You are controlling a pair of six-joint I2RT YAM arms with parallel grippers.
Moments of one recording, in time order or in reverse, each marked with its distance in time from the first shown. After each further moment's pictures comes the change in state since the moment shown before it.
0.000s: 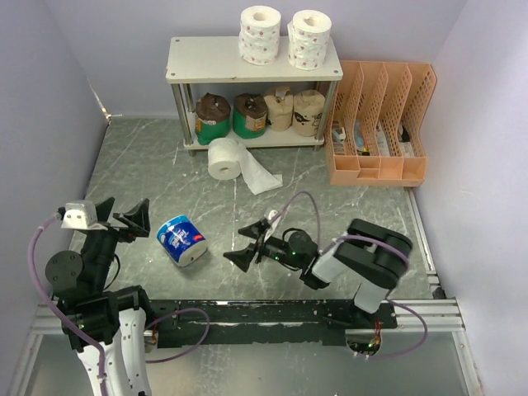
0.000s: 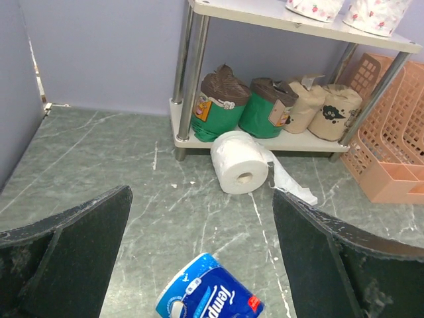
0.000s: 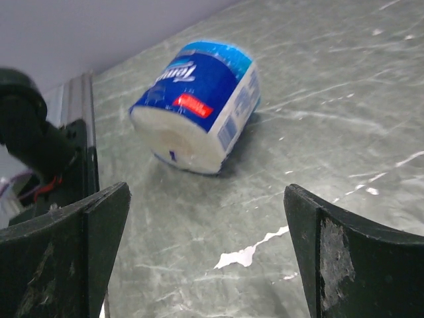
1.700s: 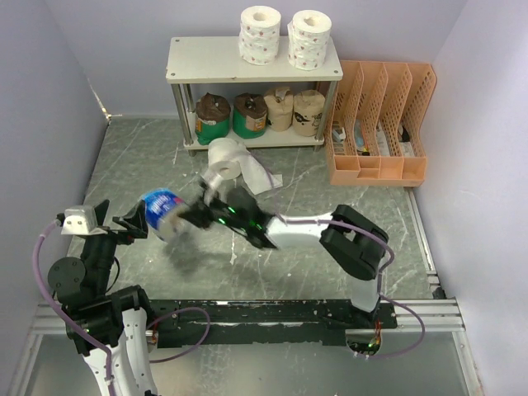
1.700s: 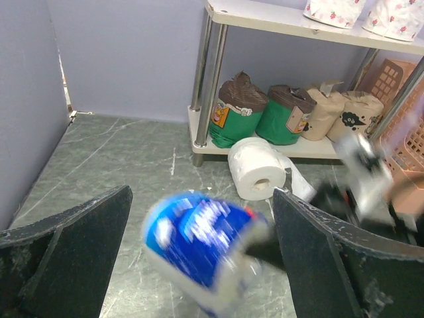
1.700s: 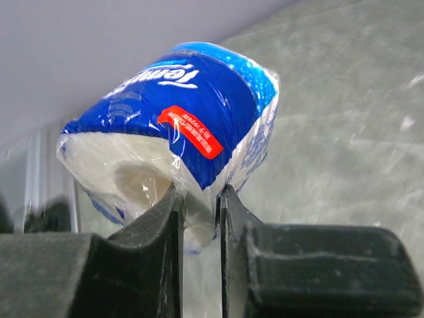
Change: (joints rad) left arm 0.049 -0.040 -0.016 0.002 -0.014 0.032; right arm 0.033 0.244 0.620 -0.444 -0.070 -0.045
